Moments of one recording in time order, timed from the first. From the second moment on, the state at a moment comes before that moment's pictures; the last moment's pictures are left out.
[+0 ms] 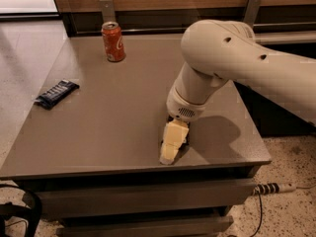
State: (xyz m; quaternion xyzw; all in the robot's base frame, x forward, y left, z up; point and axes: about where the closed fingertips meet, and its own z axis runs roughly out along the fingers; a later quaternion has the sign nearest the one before) arm 0.493 -0.037 0.786 -0.64 0.75 0.09 0.13
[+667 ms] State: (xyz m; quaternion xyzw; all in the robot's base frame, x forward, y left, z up) arm 0.493 -0.037 0.803 -0.64 0.75 0.09 0.13
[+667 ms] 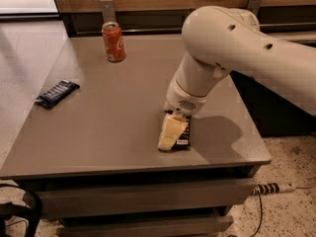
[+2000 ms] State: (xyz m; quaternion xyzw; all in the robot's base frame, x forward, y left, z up) arm 0.493 -0.039 0.832 -0.64 0.75 0.08 0.13
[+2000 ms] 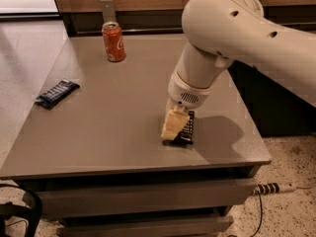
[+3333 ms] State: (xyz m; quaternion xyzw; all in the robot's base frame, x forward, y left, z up) arm 0.559 -0.025 0.974 -0.72 0.67 -0.03 0.18
